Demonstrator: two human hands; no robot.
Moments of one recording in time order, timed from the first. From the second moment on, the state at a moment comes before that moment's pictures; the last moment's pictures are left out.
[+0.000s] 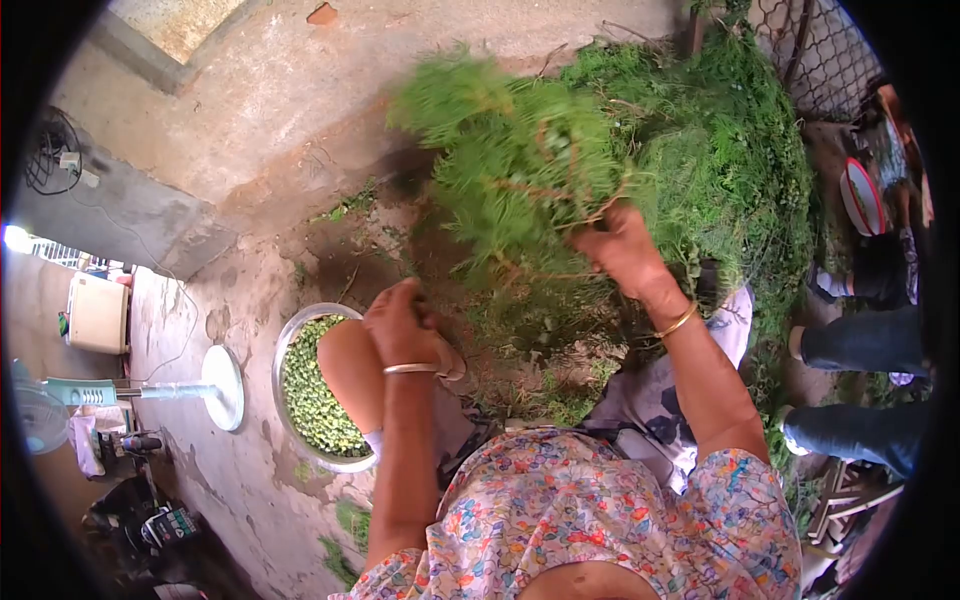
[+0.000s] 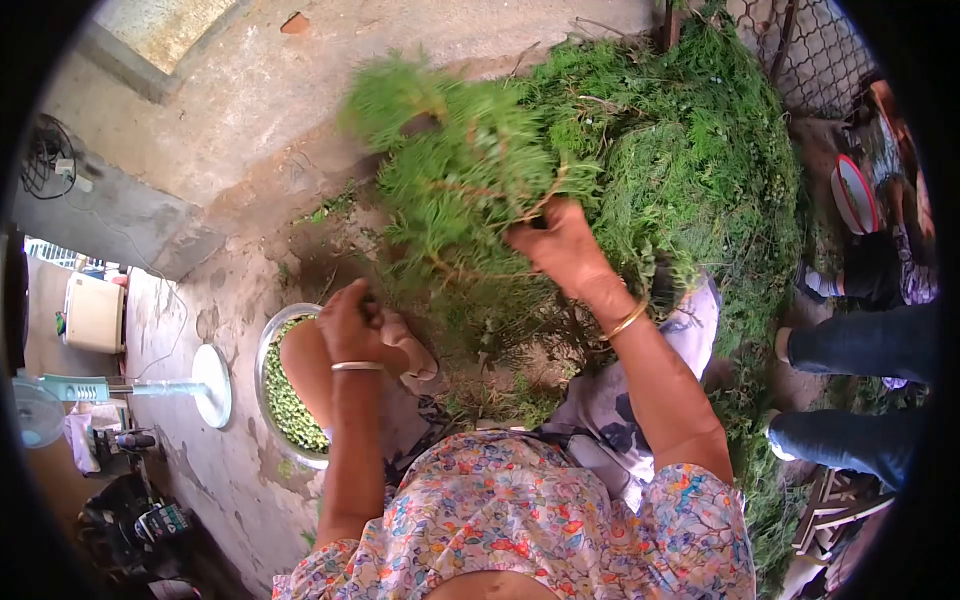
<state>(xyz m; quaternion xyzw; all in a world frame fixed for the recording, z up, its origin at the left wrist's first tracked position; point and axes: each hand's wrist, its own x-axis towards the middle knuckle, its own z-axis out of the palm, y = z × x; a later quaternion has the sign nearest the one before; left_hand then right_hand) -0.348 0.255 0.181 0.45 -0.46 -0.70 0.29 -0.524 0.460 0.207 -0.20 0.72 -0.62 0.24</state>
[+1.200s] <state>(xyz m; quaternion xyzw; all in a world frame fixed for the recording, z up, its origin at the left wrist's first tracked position) -0.096 0.039 0.113 0.60 -0.50 -0.42 0.46 -0.530 0.462 0.214 -0.09 0.64 -0.72 0.25</state>
